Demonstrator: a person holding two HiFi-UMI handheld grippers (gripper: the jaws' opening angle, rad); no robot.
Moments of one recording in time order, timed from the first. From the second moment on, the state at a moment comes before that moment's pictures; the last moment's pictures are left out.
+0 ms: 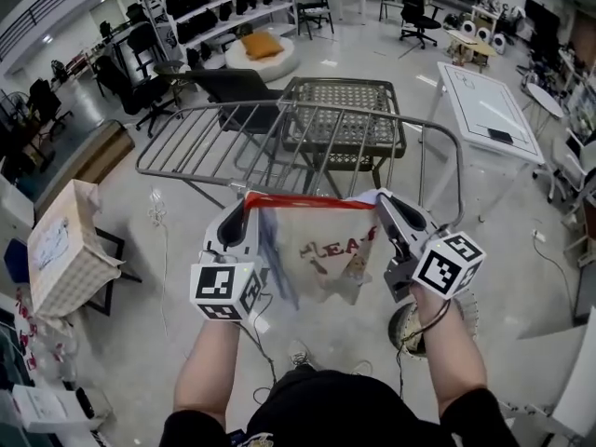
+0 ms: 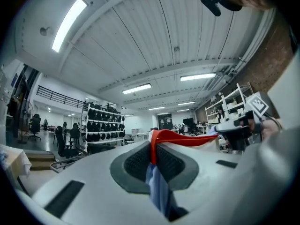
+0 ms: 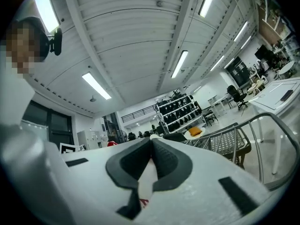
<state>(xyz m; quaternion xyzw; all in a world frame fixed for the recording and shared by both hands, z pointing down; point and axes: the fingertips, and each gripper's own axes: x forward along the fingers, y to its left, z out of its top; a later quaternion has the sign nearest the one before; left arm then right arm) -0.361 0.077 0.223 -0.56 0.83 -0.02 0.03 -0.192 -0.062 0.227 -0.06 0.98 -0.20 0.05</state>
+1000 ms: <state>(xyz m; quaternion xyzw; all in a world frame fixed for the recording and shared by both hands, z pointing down) -0.501 -0.038 0.234 -0.62 0.78 0.00 0.02 -0.308 -0.153 0.228 -0.16 0.97 -0.19 0.05</state>
